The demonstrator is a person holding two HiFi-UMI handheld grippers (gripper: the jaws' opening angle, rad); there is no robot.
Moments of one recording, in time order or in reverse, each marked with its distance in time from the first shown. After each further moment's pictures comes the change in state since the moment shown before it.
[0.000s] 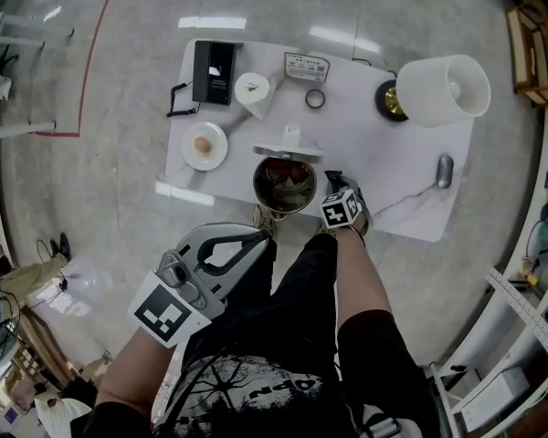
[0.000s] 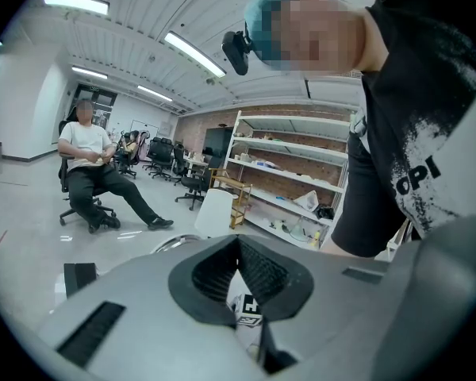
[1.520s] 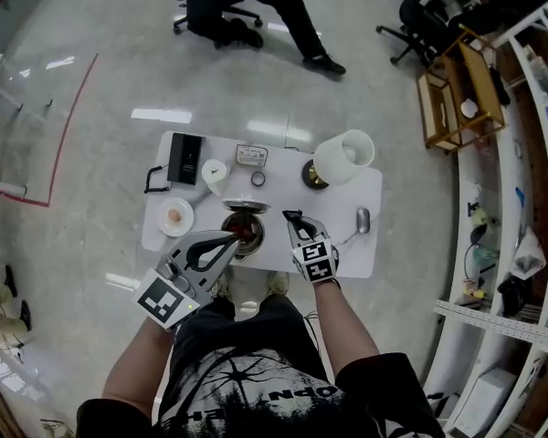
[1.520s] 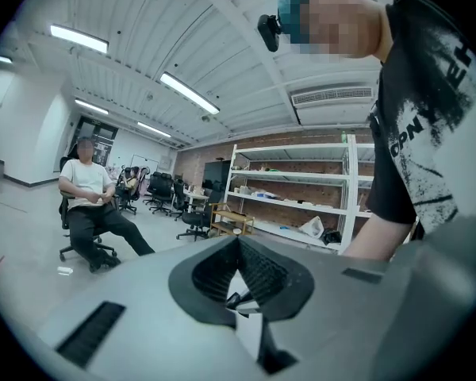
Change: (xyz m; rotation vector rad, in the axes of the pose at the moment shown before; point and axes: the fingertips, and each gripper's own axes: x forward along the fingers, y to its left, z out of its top) left arm -0.035 -0.010 0.116 0.085 -0.289 0.024; right arm -0.272 -0.029 0.147 -0.012 -0.475 -0.038
